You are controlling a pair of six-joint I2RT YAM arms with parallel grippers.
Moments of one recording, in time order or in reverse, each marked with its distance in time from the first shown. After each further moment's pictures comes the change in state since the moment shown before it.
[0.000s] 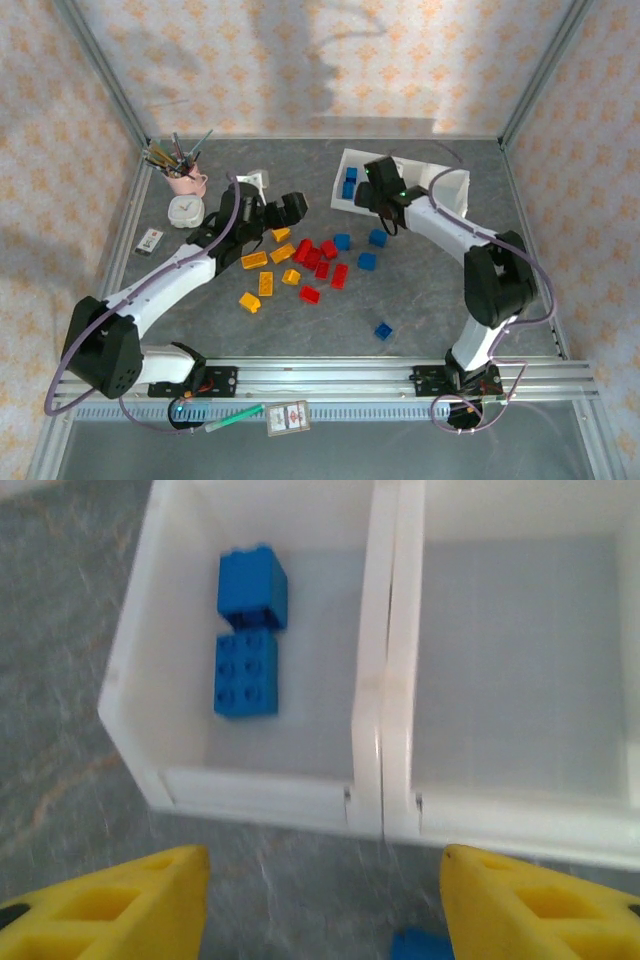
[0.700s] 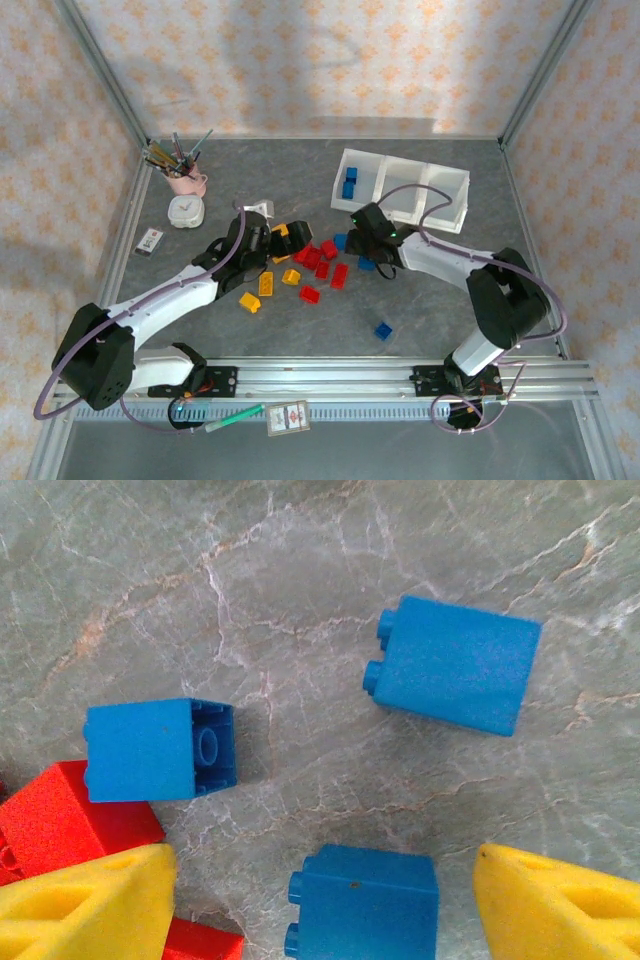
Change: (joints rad) left arm -0.095 -0.059 -0.187 0.058 -0.011 -0.142; right arm 0.162 -0.106 -0.298 -0.003 -0.010 0.158
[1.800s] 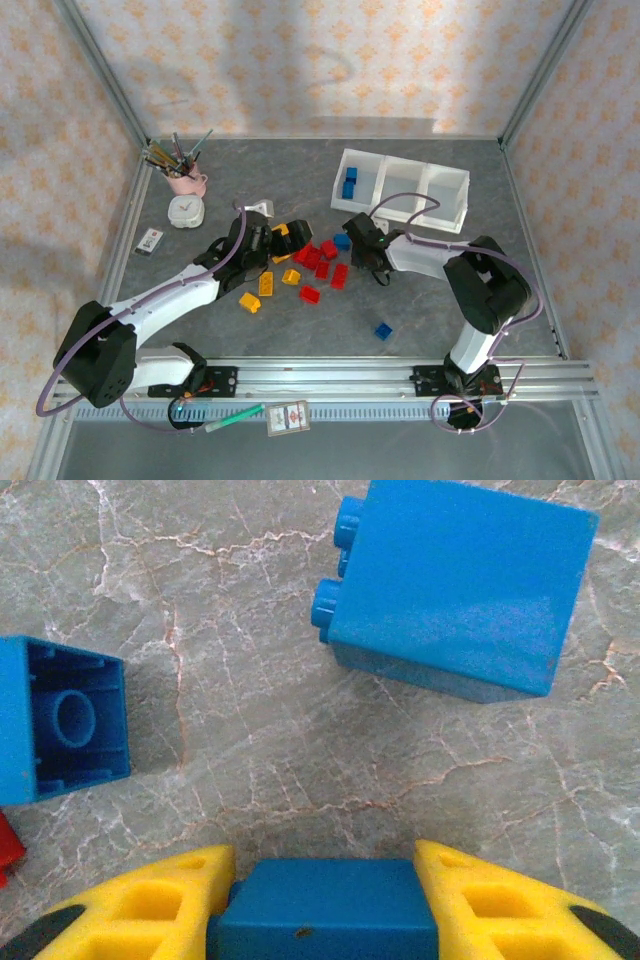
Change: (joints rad) left arm -0.002 0.014 0.004 0.006 -0.011 -0.019; right arm 0.023 0.108 -0.012 0.008 0.057 -0.005
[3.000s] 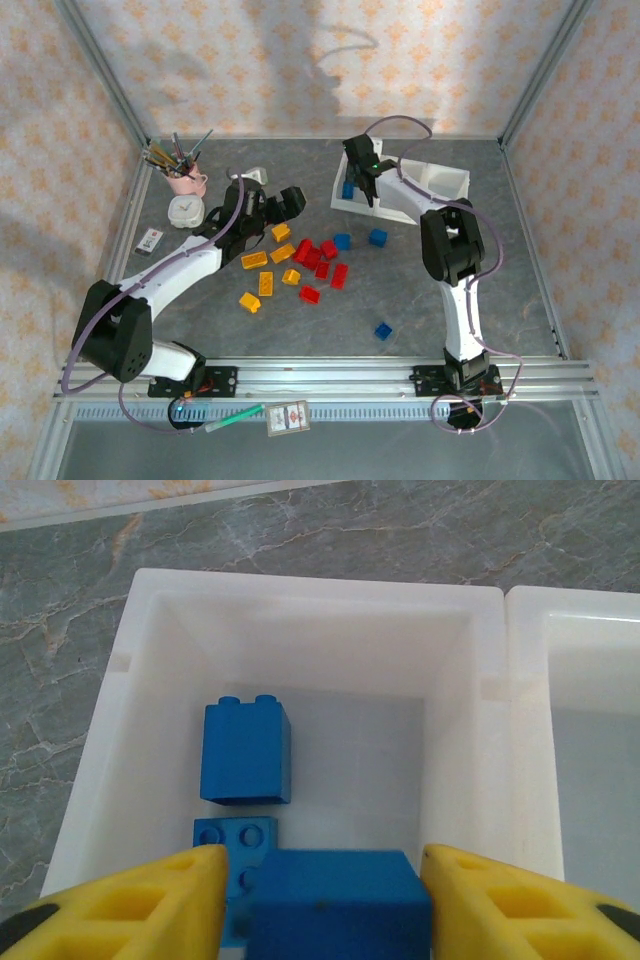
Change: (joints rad) left arm 0.132 0.146 0.222 -0.029 0.008 0.111; right arm -0.204 0.453 0.815 -0.055 0.098 -0.285
